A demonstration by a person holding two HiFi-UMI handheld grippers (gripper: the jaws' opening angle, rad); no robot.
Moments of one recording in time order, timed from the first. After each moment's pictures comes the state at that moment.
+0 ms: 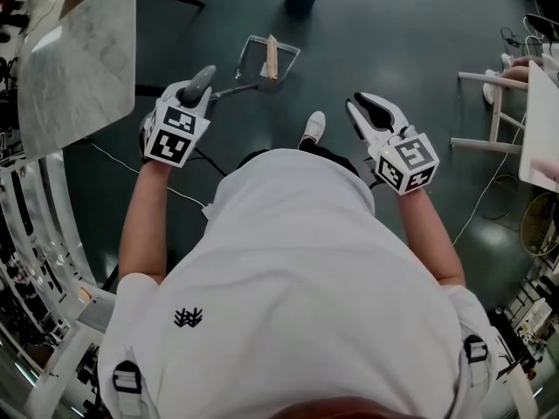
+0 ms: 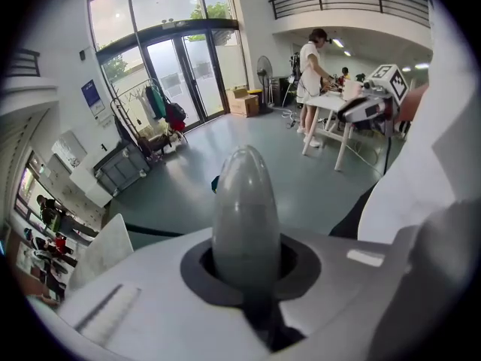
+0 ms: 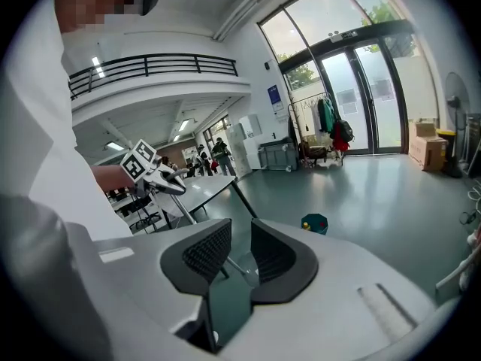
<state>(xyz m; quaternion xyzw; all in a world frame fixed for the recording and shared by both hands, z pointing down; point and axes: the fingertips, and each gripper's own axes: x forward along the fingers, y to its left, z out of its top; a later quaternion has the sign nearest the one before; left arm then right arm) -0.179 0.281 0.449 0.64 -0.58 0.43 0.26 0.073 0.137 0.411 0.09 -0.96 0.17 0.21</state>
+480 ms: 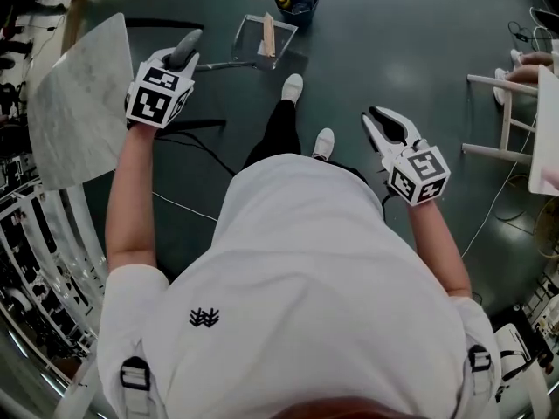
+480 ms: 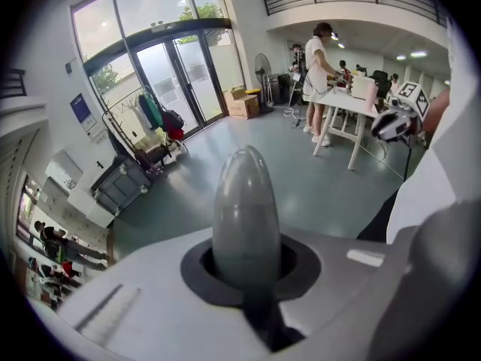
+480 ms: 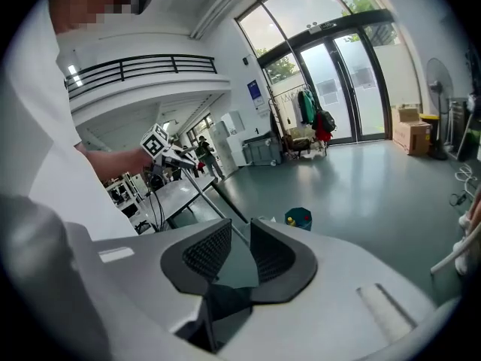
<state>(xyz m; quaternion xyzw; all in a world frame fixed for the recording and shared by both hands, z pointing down) -0.300 0.095 0.437 0.65 -0.56 0.46 0.22 0.064 0.031 0.446 0.14 -0.94 0.21 0.22</state>
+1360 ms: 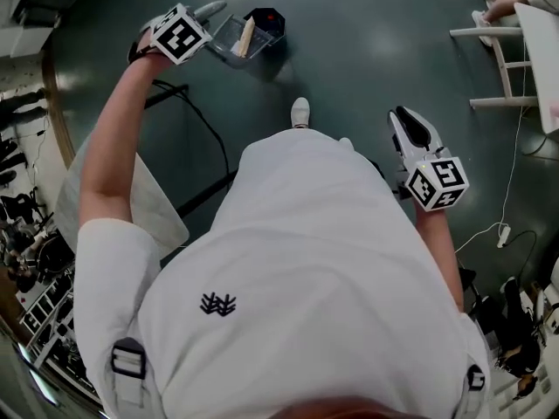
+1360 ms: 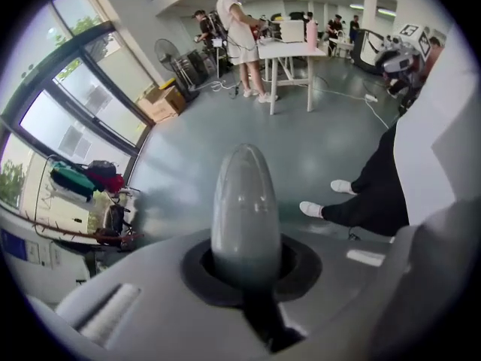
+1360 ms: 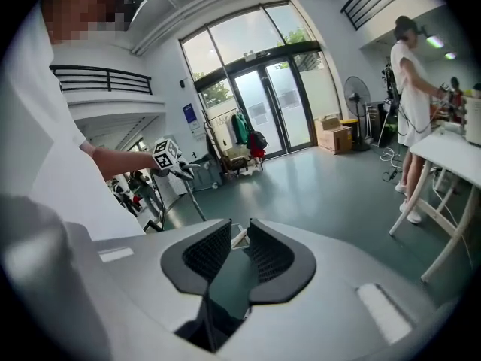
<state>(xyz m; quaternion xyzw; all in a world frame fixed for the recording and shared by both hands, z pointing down) -0.351 -0.226 0.467 0.71 -0.31 0.63 0.05 0.065 -0.076 0.425 0.39 -0.87 0.27 0.16</state>
